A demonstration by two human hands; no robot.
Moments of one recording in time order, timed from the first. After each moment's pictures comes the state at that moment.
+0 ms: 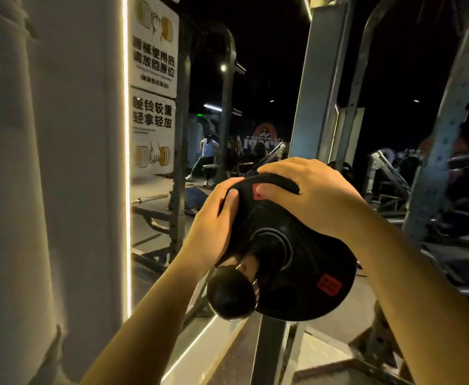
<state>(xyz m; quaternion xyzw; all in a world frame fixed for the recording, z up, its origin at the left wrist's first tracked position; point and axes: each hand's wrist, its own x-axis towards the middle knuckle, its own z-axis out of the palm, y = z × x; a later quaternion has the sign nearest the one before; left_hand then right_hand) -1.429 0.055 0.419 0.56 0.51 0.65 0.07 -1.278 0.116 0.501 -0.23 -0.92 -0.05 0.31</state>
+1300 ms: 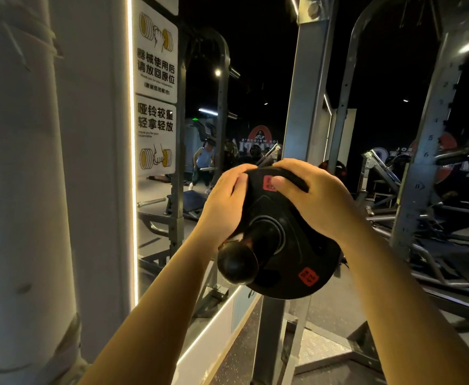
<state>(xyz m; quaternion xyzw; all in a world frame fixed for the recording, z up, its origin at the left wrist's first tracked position) -1.418 0.051 0.436 0.57 0.53 0.63 0.03 -1.265 0.110 0.467 -0.19 -0.86 0.02 0.47</state>
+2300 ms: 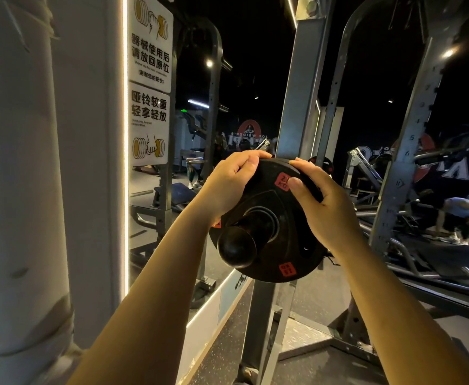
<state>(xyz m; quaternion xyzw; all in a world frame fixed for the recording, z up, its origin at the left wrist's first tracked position) -1.406 0.029 0.461 0.64 0.52 0.56 0.07 -1.246 0.103 0.437 -0.19 -0.81 0.10 0.55</state>
